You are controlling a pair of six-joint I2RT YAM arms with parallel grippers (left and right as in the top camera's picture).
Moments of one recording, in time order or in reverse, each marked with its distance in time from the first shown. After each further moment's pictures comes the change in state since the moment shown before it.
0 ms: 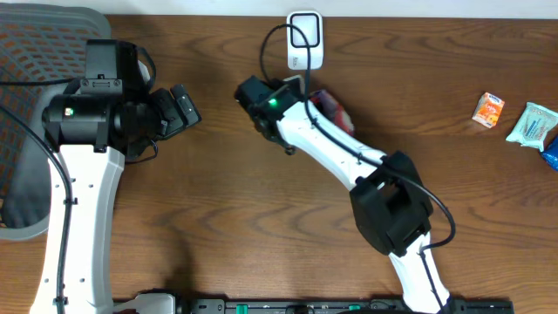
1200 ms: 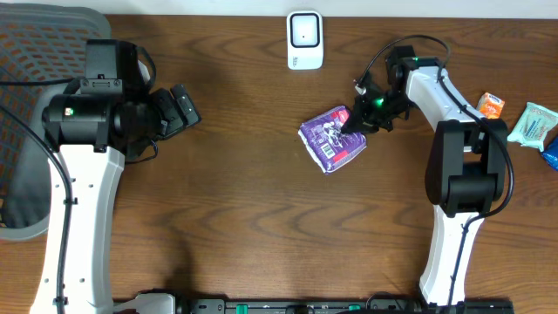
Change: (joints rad) left arm 0.000 0.000 0.000 0.000 0.000 0.000; right arm -0.647 0.051 -0.146 0.048 -1.181 -0.484
